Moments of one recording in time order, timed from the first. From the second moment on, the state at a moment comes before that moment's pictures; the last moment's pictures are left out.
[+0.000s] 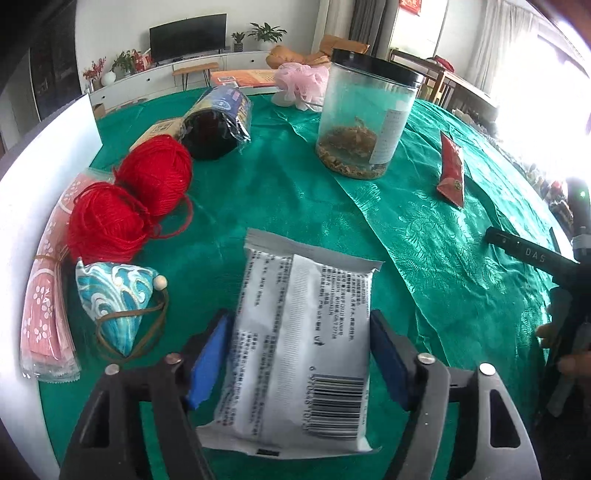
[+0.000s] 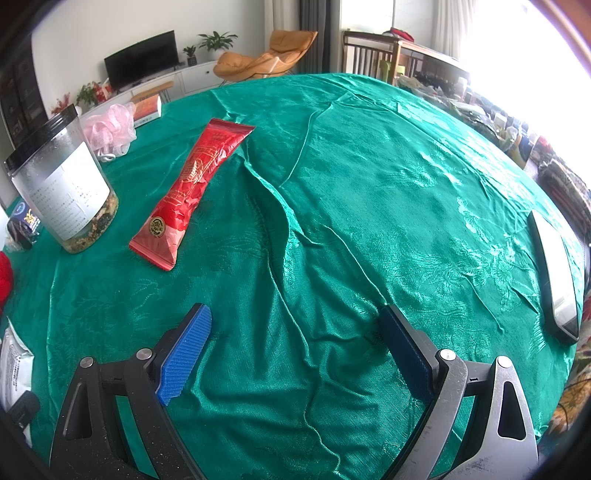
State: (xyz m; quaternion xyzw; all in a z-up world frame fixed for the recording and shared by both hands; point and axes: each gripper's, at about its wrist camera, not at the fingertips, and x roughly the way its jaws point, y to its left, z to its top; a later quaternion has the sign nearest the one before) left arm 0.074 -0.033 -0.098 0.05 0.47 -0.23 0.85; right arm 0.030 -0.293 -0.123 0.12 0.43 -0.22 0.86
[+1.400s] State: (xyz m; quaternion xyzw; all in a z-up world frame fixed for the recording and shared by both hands) left arm 0.056 0.087 0.057 -0.10 0.36 -0.22 0.90; right arm 0.097 -0.231 0.060 0.06 0.40 0.03 0.92
